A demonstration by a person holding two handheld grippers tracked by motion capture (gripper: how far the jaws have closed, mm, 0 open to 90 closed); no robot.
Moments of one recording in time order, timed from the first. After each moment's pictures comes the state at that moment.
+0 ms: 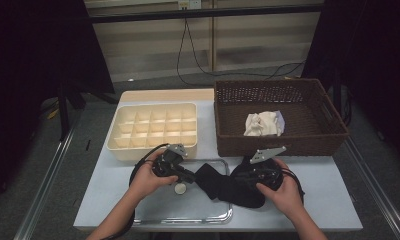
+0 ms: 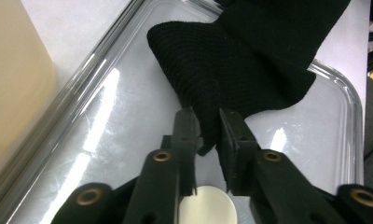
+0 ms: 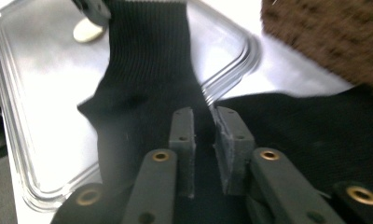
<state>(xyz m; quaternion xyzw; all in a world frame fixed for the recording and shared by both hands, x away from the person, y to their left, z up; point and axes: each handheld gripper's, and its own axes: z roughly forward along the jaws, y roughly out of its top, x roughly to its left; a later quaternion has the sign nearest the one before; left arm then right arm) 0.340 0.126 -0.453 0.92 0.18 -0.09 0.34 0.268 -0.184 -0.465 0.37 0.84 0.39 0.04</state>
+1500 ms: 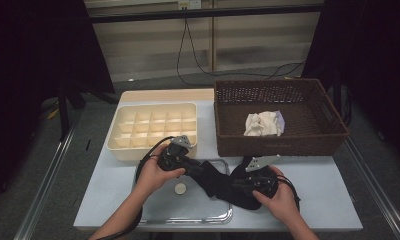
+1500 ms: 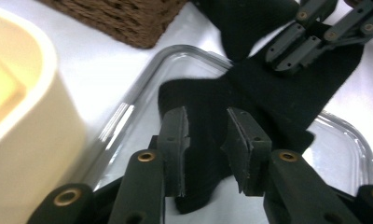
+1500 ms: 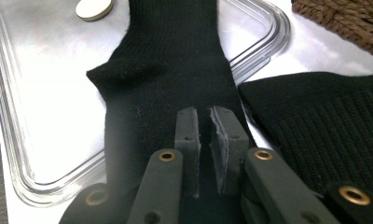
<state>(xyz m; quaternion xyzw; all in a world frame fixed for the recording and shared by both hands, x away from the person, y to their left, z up) 0.349 0.110 -0.439 0.90 0.19 -0.05 0.38 0.258 -0.174 -0.480 0.35 0.85 0.39 0.04</state>
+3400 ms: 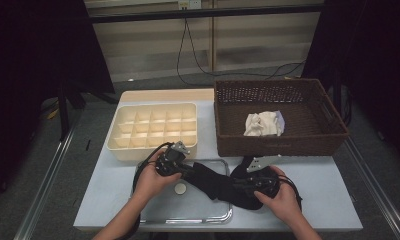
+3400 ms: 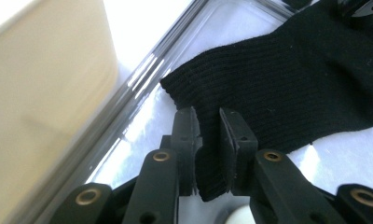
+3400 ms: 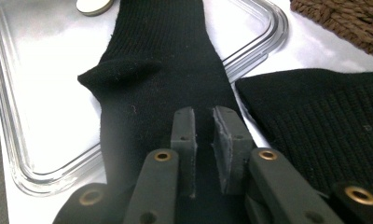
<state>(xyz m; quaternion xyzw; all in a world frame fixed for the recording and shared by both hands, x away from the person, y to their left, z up) 0.344 0.121 -0.457 0.93 0.22 -0.01 0.30 0.257 -0.177 -0.479 0.35 0.86 0.38 0.05</state>
